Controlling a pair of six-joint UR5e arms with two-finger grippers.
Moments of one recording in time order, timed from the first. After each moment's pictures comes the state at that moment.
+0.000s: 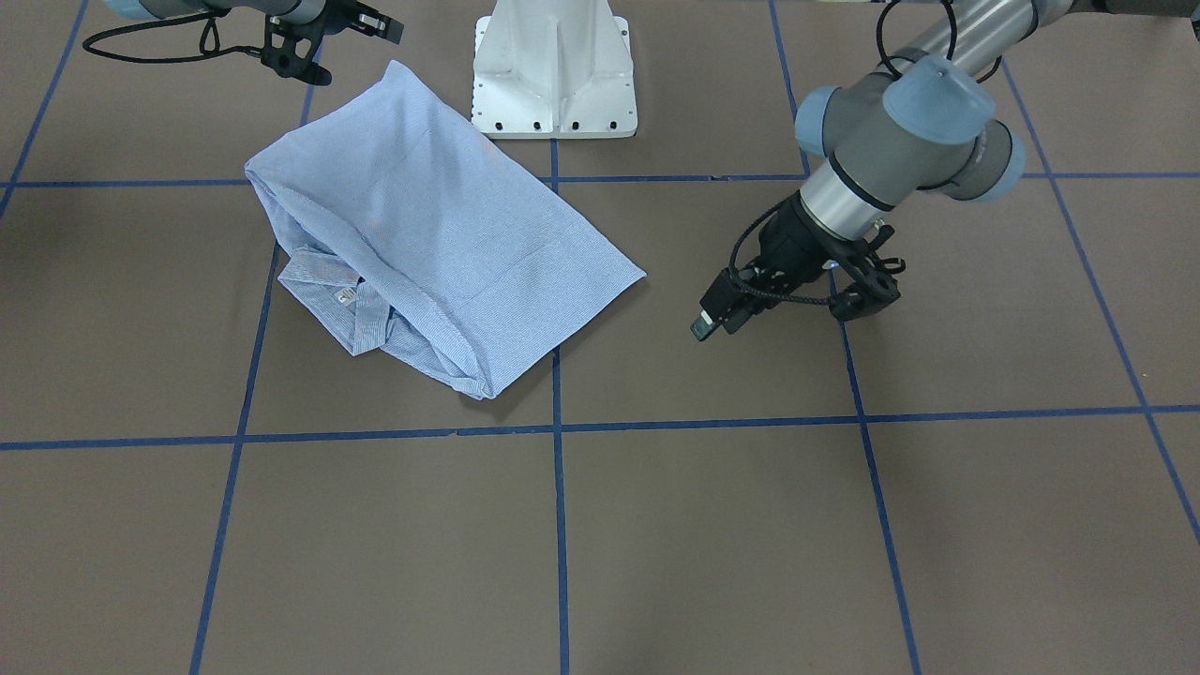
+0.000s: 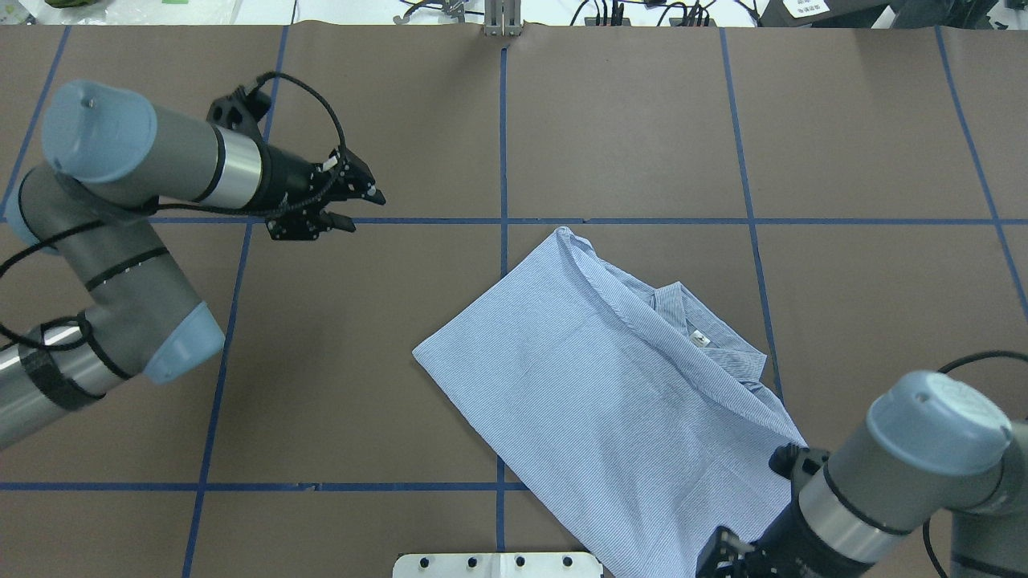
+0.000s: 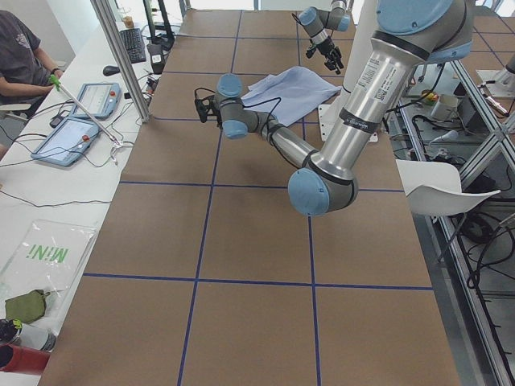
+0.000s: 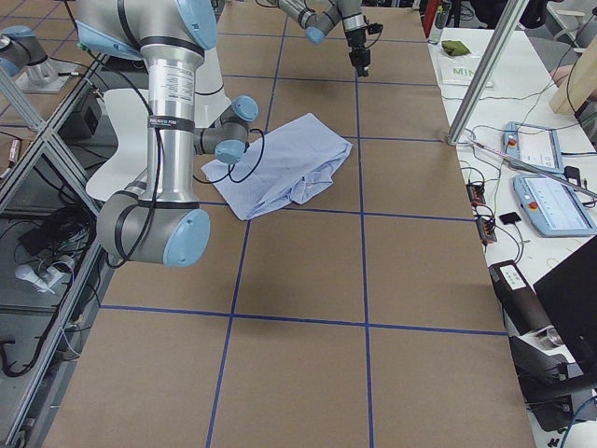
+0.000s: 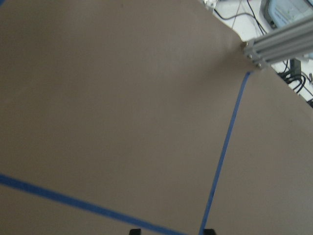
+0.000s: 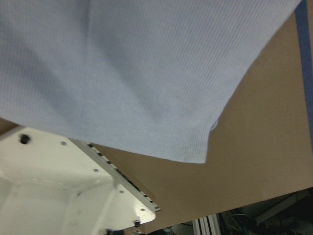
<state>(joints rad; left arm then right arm) -0.74 -1.99 -1.69 -2.32 -2.06 -1.81 0.31 -1.65 2.20 -1.12 2.40 2.01</state>
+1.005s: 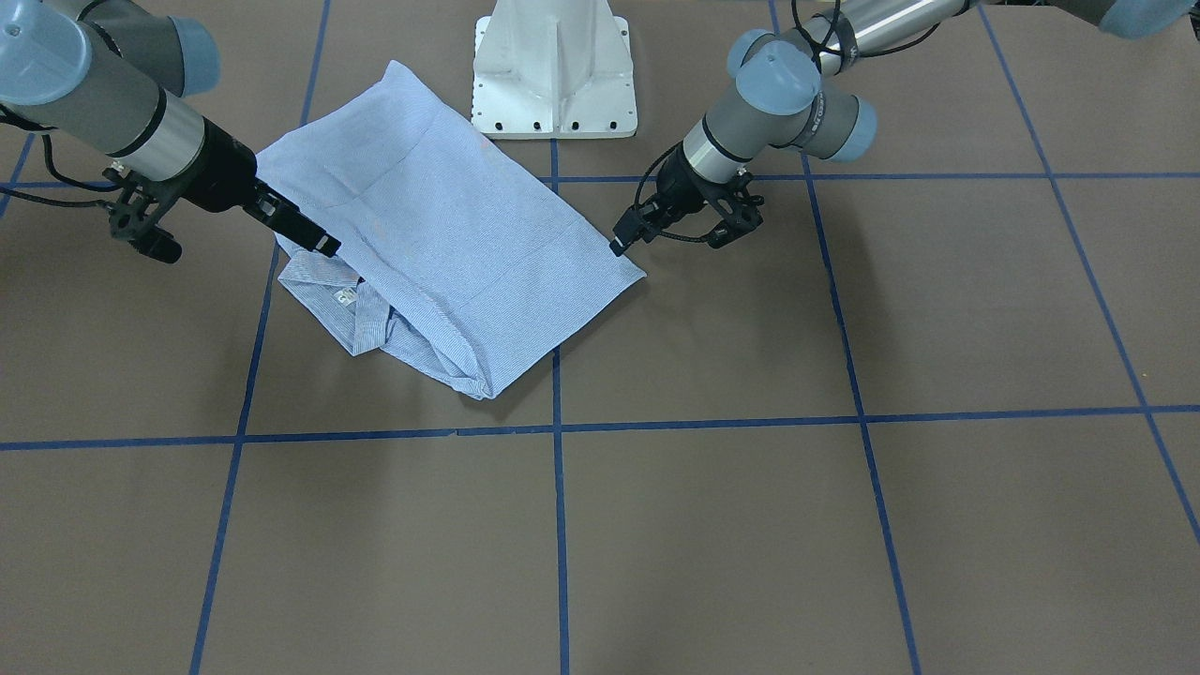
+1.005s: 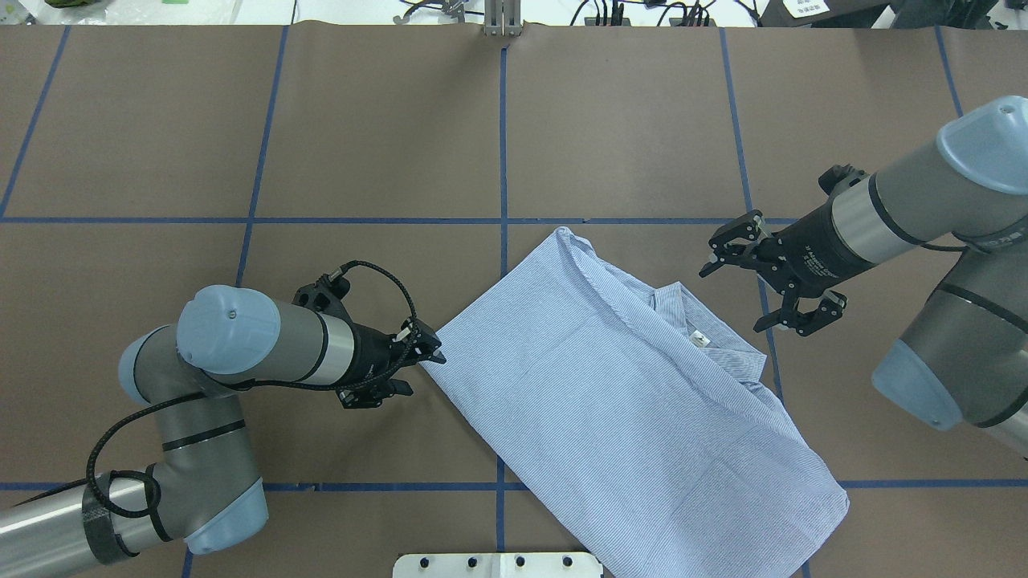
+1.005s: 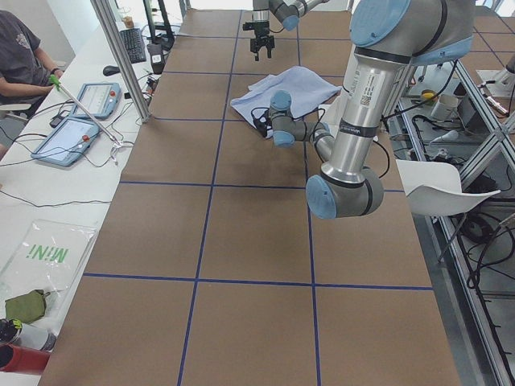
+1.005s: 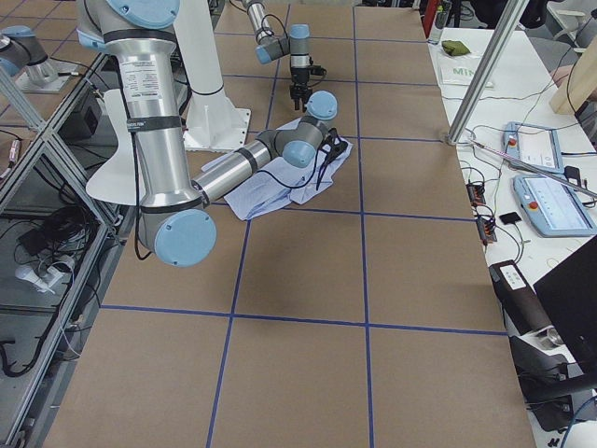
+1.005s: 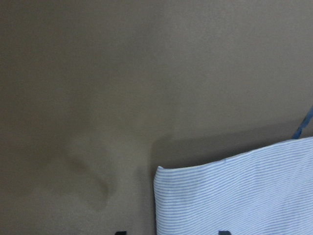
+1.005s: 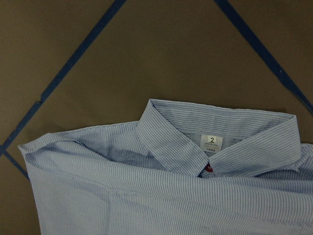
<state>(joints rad) -0.42 -1.96 -1.68 -2.32 -1.89 -2.05 0.82 -1.41 1.92 -1.12 2.34 1.88</state>
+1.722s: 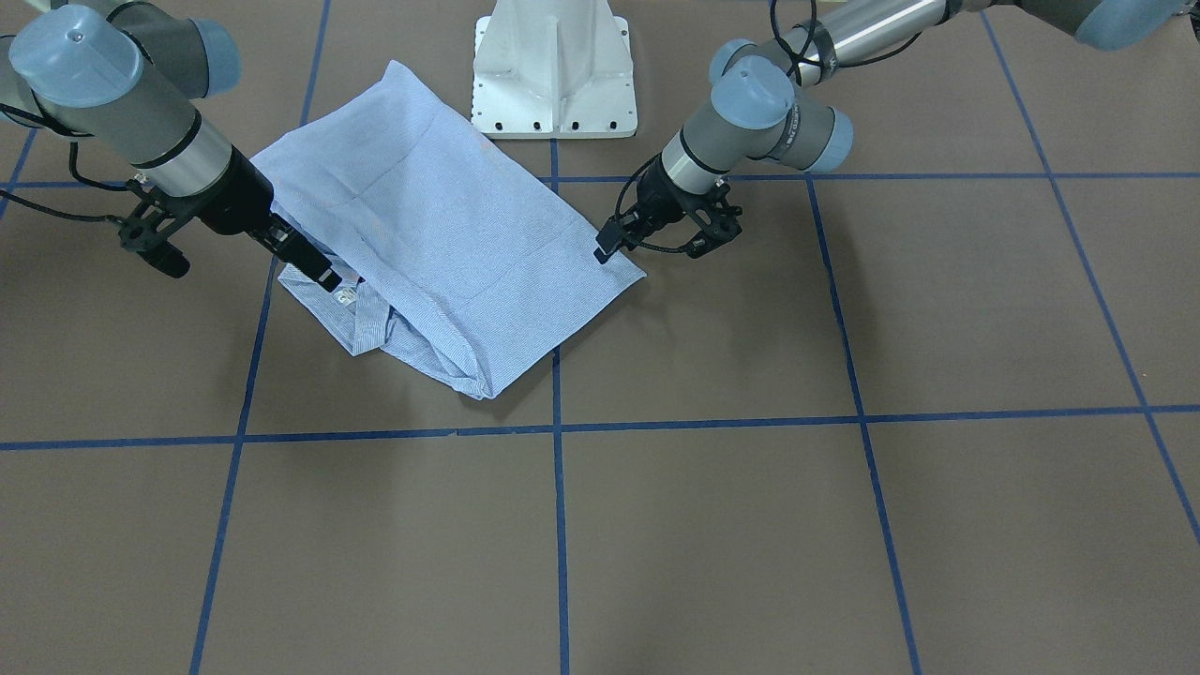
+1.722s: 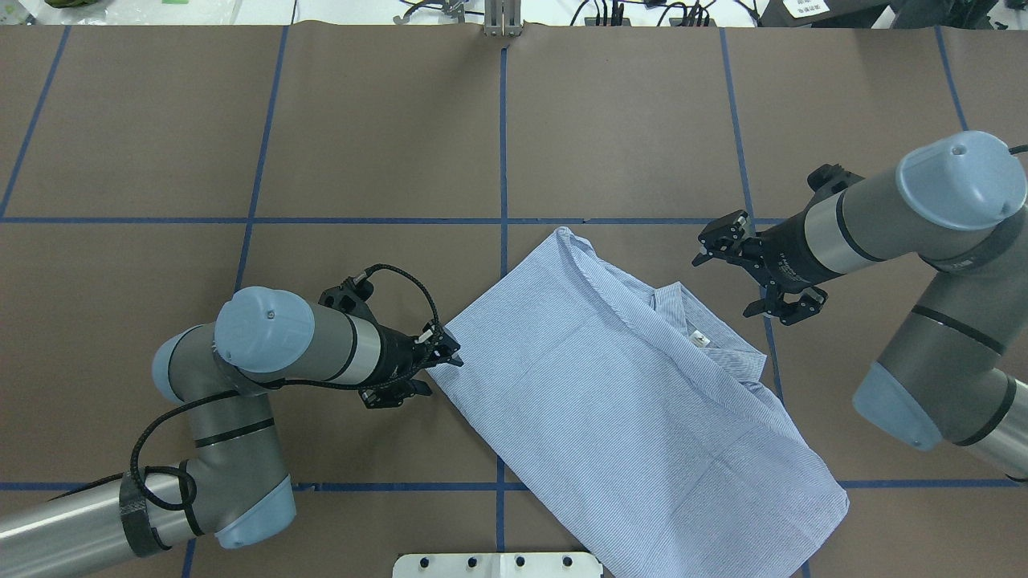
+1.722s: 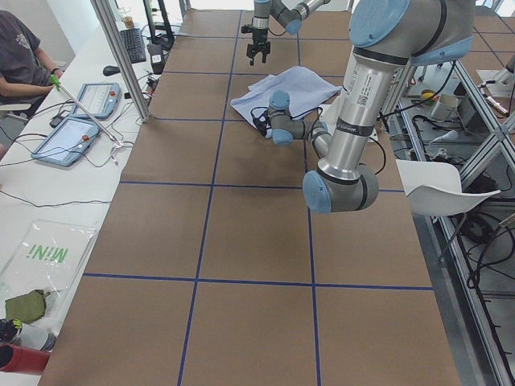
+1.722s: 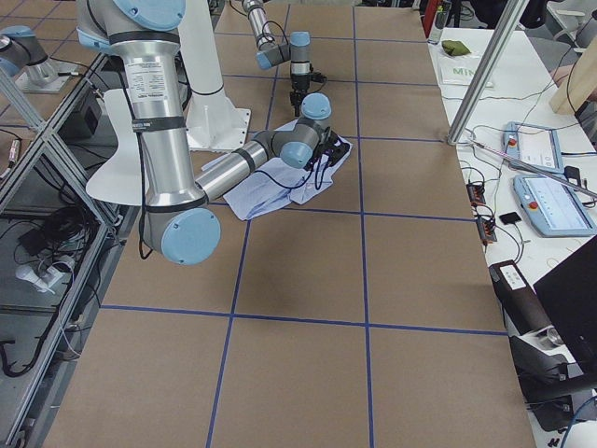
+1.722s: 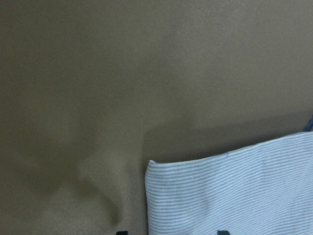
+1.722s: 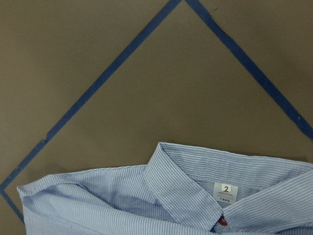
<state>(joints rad) -0.41 -2.02 -1.61 -2.32 -1.89 -2.05 0.75 -1.40 1.91 -1.12 2.13 1.88</state>
